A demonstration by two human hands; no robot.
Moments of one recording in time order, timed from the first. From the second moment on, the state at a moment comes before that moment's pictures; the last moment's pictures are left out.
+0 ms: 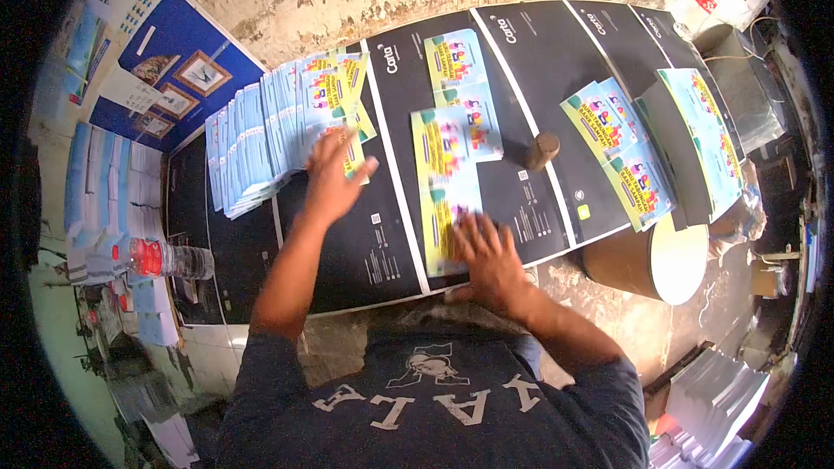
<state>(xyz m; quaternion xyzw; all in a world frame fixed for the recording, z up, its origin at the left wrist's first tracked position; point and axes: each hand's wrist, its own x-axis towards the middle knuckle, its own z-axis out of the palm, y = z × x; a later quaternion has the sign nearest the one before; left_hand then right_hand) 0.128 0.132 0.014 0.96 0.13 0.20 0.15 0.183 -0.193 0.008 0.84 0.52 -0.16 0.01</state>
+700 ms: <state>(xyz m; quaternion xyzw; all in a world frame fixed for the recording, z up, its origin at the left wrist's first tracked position) 0.059 -0.038 0.089 0.67 0.10 0.31 0.66 0.185 -0.178 0.143 0.37 0.20 -0.16 -0.89</state>
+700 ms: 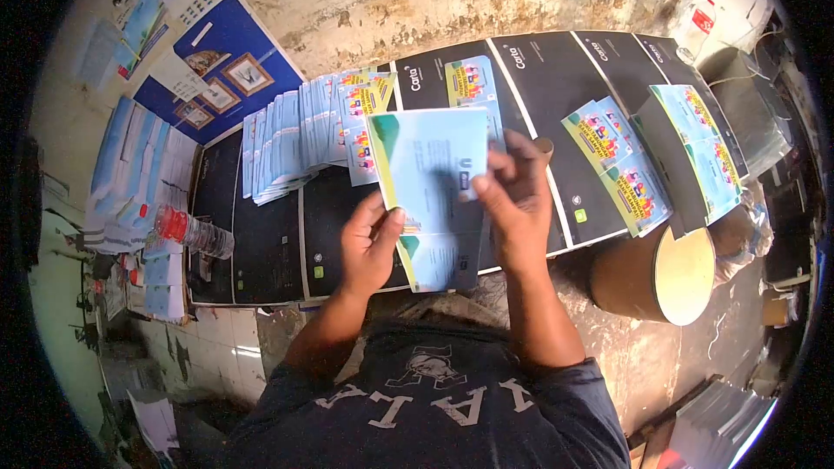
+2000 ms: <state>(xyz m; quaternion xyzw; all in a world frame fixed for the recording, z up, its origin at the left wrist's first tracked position) 0.053 -0.038 0.107 0.74 0.12 0.41 0.52 0.179 -0.162 0.114 0.52 0.19 -0.26 -0.79</state>
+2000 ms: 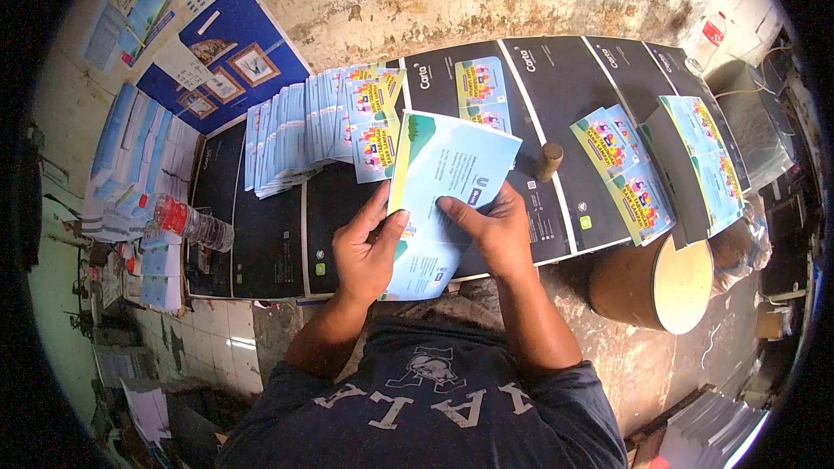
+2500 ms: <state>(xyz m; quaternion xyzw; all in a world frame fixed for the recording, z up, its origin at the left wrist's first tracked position) 0.064 -0.012 0.076 0.72 0.24 0.33 0.57 0.179 -0.130 0.082 0.62 0.19 -0.31 -0.70</state>
